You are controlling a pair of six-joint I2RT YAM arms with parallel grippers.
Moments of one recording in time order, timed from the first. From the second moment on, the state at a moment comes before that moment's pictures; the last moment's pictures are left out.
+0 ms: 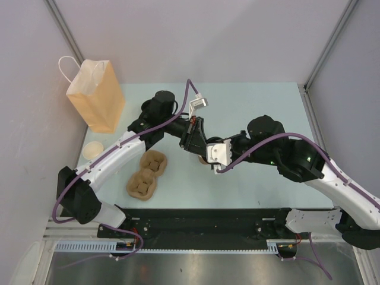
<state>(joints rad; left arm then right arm) -0.65 1.45 1.29 -0.14 1.32 -0.55 1.01 1.09 1.49 -0.85 -0.09 -0.95</state>
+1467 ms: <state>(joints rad) -0.16 1.14 0.97 -0.17 0.72 -0.53 0.57 1.72 1.63 -0.86 -0.39 -0.58</state>
